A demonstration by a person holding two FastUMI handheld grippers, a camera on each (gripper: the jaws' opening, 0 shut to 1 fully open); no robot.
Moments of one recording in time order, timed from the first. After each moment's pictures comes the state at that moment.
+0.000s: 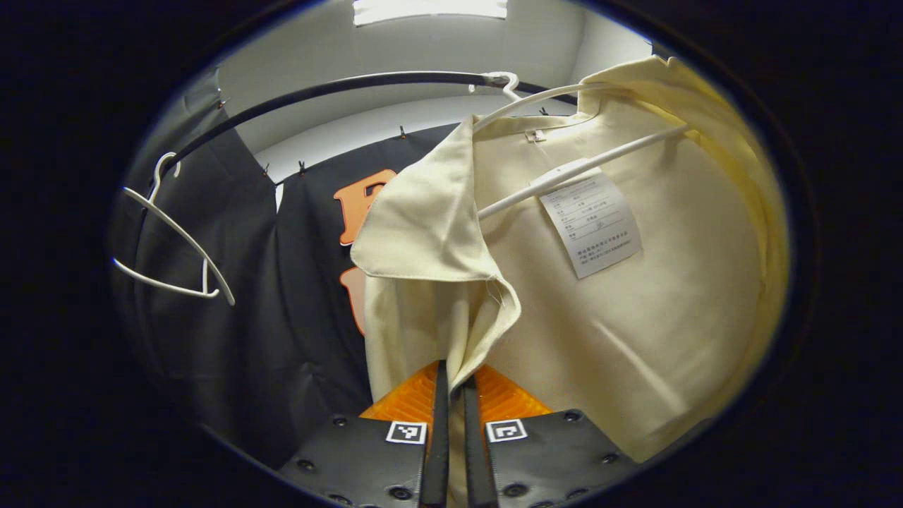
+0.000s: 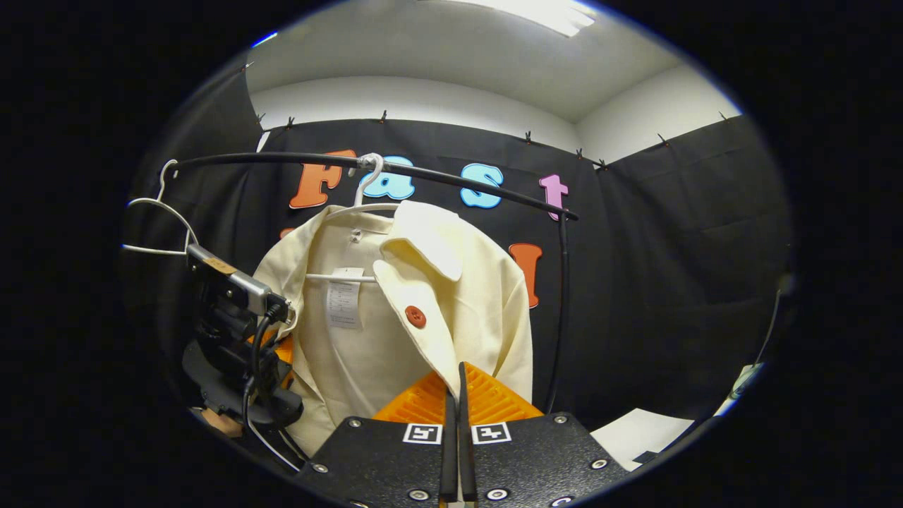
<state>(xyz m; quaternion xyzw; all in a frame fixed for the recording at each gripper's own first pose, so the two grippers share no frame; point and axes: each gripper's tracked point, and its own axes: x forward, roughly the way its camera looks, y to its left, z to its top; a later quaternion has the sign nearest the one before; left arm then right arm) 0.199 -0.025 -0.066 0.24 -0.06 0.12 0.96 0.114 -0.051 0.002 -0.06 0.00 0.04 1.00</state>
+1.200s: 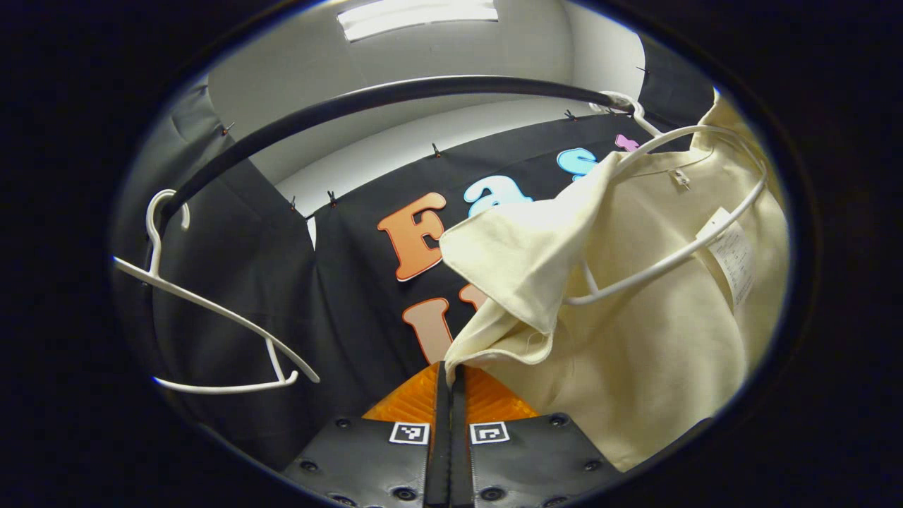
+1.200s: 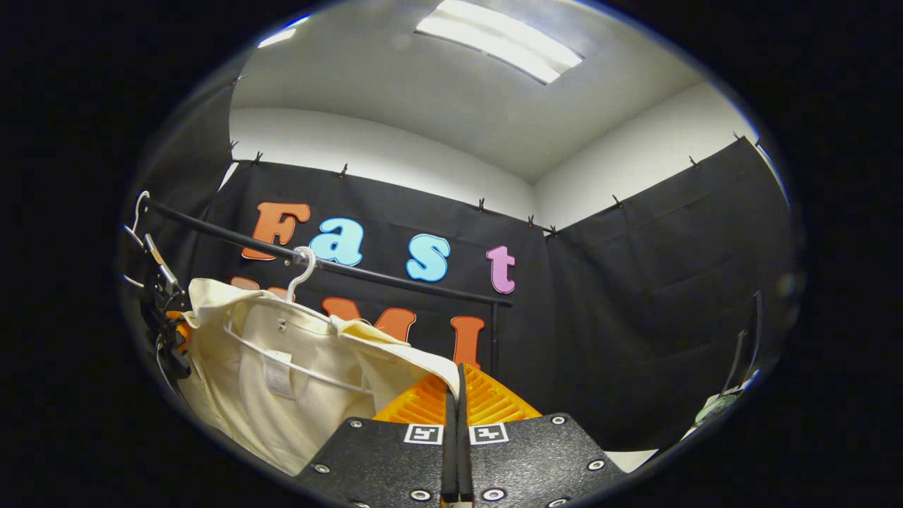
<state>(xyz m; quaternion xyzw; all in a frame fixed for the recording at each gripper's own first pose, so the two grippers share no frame) 0.190 0.083 0.068 0.30 -0.10 0.19 0.93 0.102 -0.129 0.149 -0.09 -0.14 -0.05 0.98</state>
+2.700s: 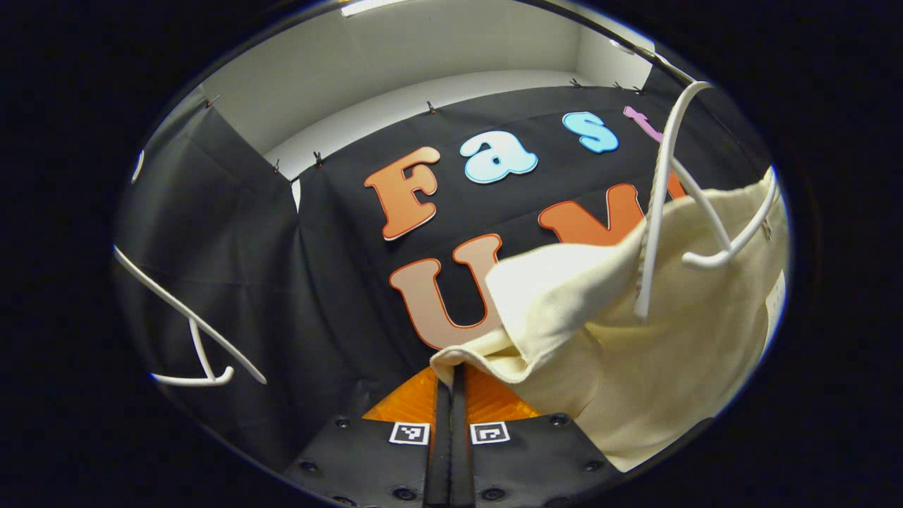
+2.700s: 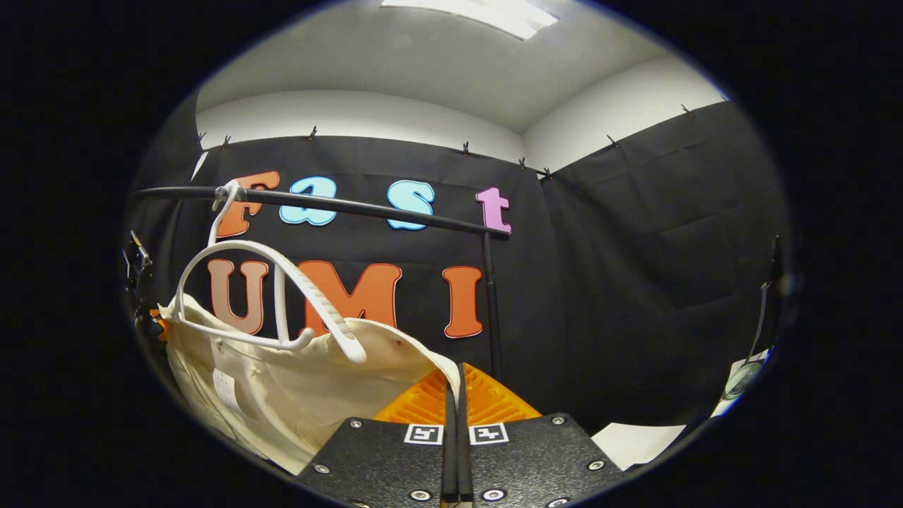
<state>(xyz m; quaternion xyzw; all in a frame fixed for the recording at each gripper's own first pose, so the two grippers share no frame) 0.256 0.136 0.027 0.27 -0.02 0.20 0.94 0.213 -0.173 0.047 -0.03 -0.04 -0.05 1.00</state>
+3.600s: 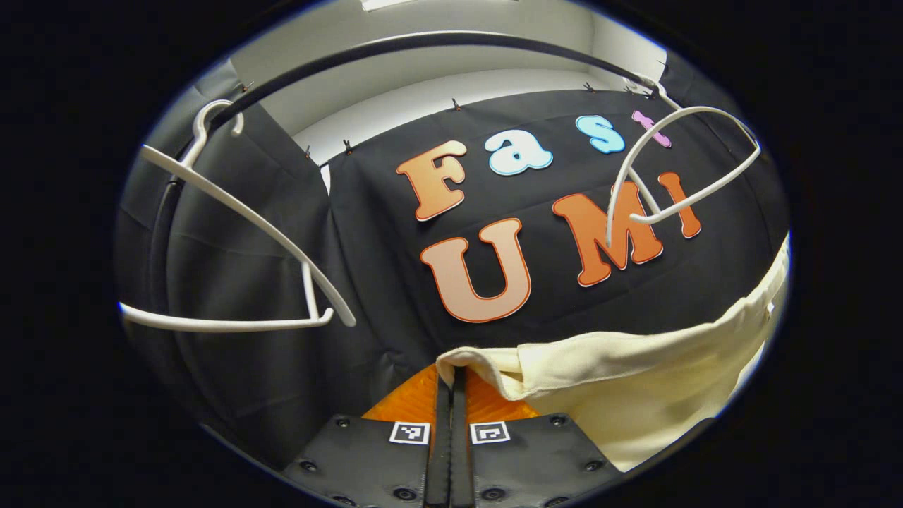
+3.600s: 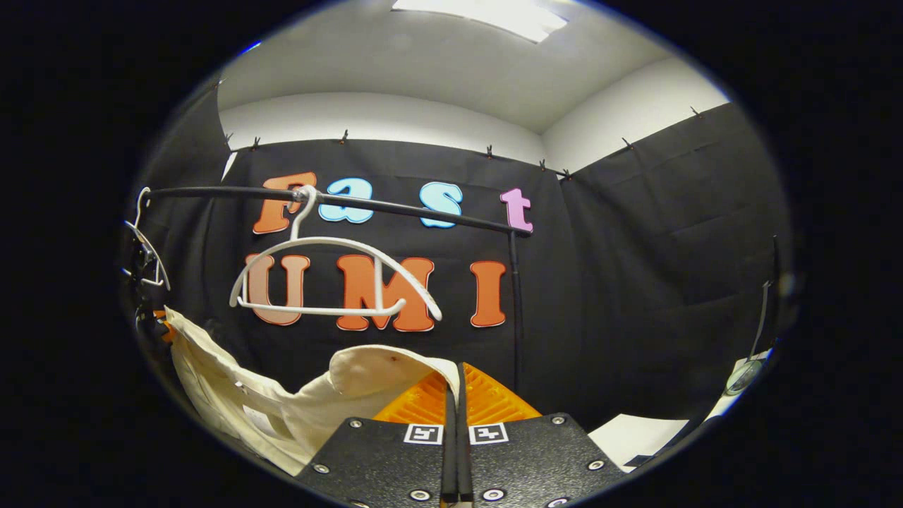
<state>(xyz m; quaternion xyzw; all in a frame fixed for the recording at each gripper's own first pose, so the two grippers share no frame) 0.128 0.153 0.021 0.25 -0.01 0.20 0.95 0.115 -0.113 0.044 -0.03 -0.04 0.00 1.00</state>
